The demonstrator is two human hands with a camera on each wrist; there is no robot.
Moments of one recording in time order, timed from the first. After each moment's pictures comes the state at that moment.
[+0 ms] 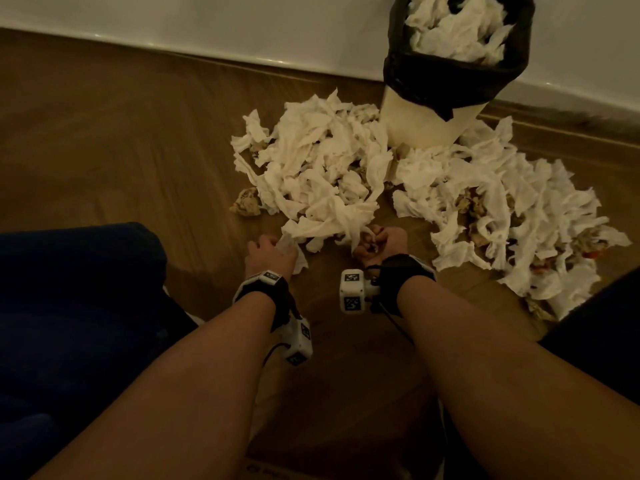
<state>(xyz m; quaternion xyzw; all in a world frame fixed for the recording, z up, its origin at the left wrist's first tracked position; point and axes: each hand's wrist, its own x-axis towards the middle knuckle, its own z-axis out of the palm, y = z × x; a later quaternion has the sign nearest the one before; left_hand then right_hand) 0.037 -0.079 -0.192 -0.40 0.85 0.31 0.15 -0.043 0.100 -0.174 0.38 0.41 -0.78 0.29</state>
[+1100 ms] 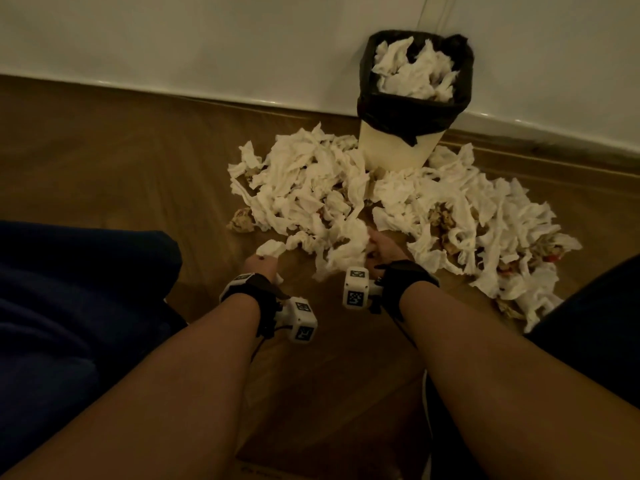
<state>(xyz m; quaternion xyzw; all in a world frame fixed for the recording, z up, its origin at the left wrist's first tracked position) 0.039 -0.076 -0.157 -0.49 0.67 0.55 0.11 -0.030 0.133 -0.135 0.34 0.59 -0.67 0.30</state>
